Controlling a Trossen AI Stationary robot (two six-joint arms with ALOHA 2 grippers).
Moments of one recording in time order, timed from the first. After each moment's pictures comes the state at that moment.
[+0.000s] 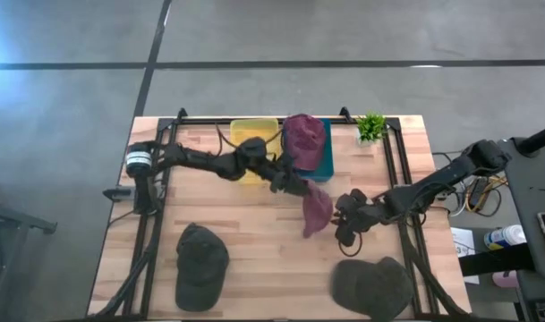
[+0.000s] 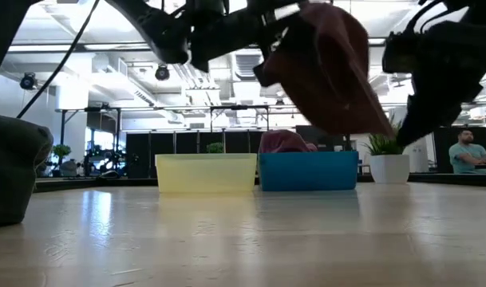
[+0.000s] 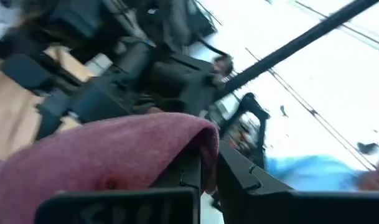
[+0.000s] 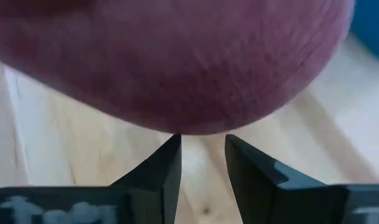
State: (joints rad) left arm 0.18 1.83 1.18 0.80 0.73 -1.03; right arm 0.40 1.18 0.55 -0.36 0.35 0.87
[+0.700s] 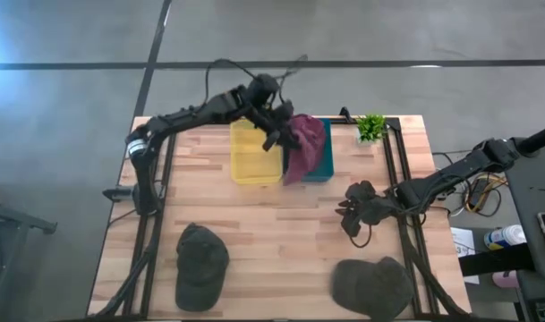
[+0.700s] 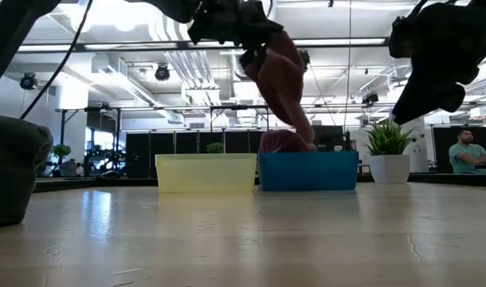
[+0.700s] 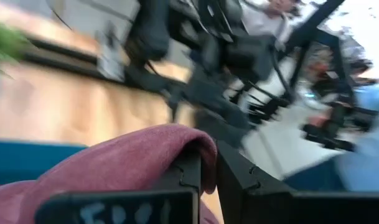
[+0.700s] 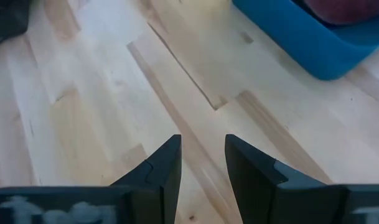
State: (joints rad) left arm 0.47 1.85 1.79 -0.43 0.90 -0.09; right arm 0.39 1.00 0.55 -0.48 0.43 0.93
